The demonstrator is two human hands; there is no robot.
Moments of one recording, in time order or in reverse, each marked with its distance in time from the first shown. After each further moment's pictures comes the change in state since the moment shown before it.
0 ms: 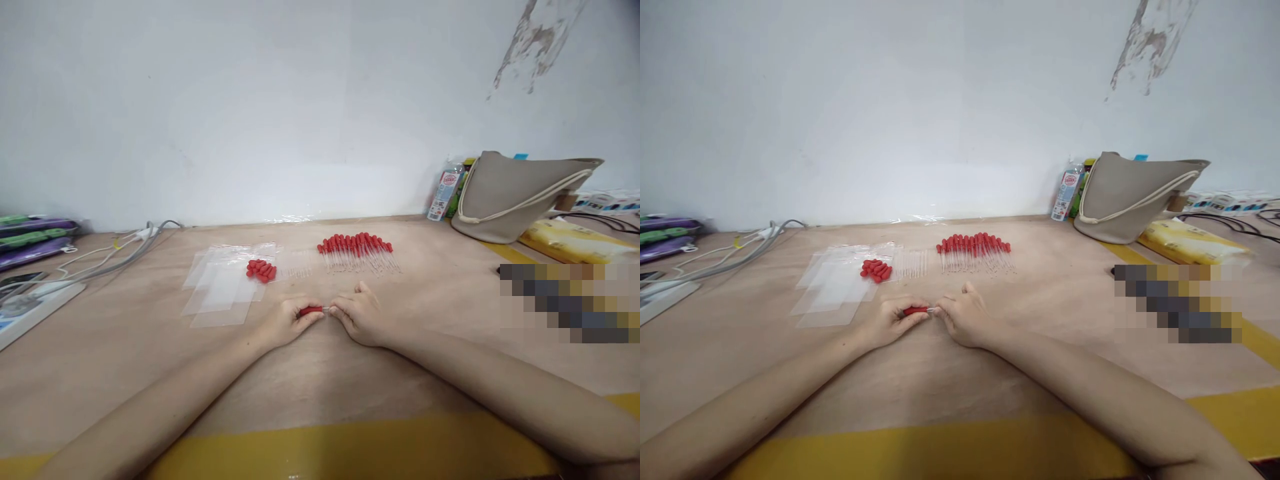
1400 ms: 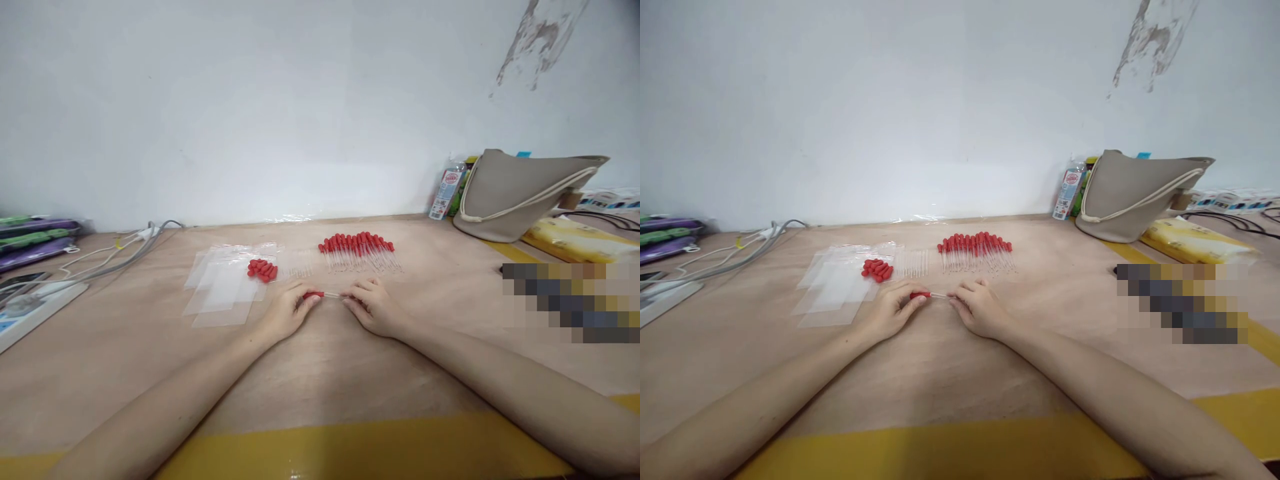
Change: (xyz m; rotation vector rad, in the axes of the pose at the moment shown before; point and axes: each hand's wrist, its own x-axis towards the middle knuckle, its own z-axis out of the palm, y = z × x) left_hand 0.012 0.007 -0.008 0.146 0.145 -0.021; right_hand -0.009 0.021 -0.007 0.124 0.148 0.003
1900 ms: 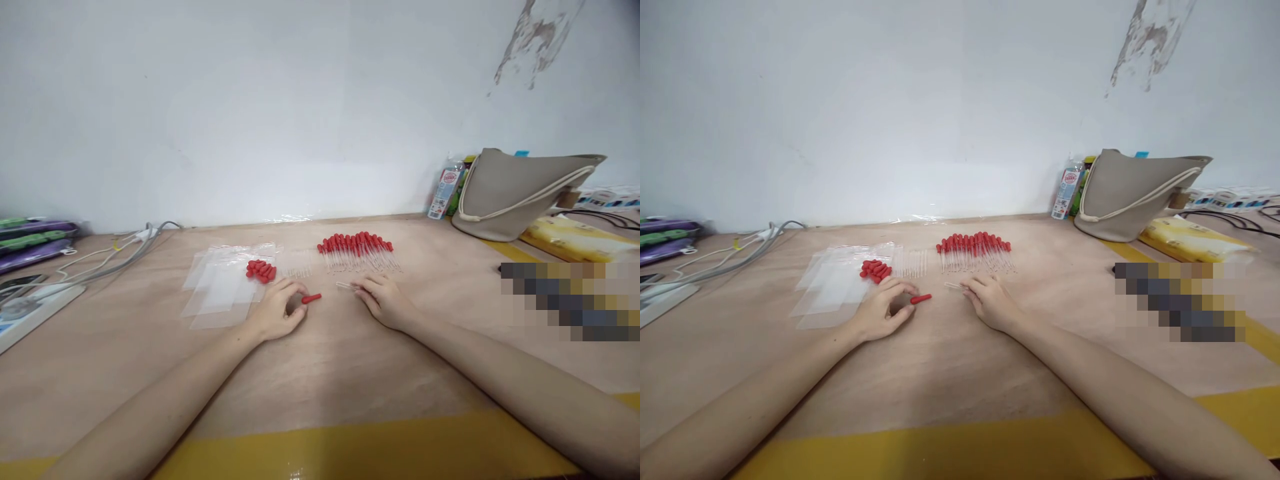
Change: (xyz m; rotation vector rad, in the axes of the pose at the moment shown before) left_hand -0.006 -0.011 -0.014 0.203 -0.080 0.088; right_hand -0.006 0.024 -0.006 -0.076 0.025 0.076
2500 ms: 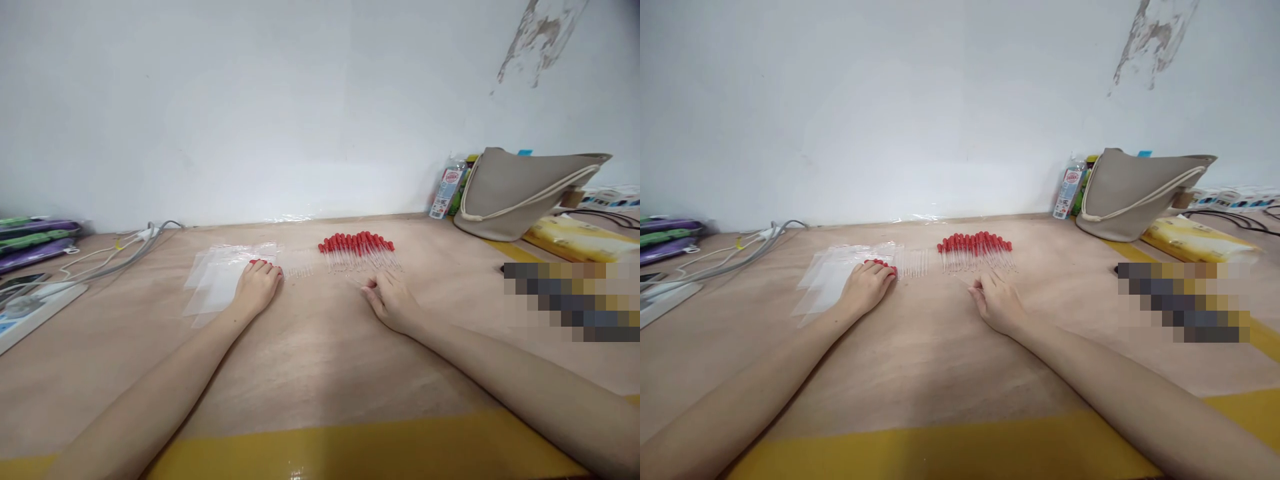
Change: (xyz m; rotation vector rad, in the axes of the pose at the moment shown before) left_hand 0.010 -0.068 -0.003 0.680 0.089 -0.030; right_hand -0.006 -0.002 -0.004 -0.159 0.140 0.046
